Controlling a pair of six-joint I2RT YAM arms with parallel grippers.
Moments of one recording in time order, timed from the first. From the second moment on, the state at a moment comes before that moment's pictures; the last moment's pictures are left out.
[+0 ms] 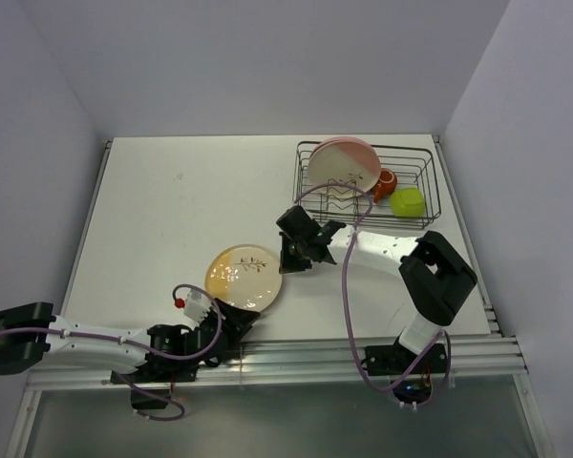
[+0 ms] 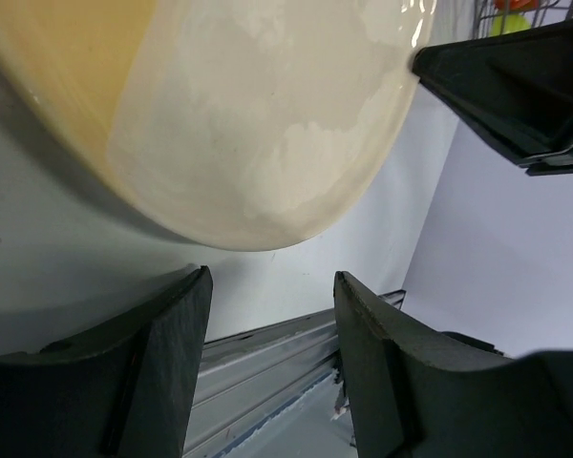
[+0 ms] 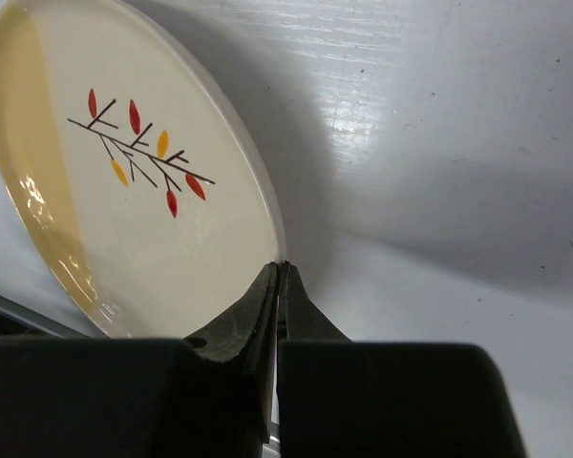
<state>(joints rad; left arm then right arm) -1.49 0.85 0.06 0.07 -0.70 -1.96 0.81 1.66 1.02 -0.39 -0.02 0.81</state>
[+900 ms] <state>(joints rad) -1.55 0.90 0.05 0.17 -0.83 -1.96 0.81 1.66 1.01 -0.35 -0.08 0.88</state>
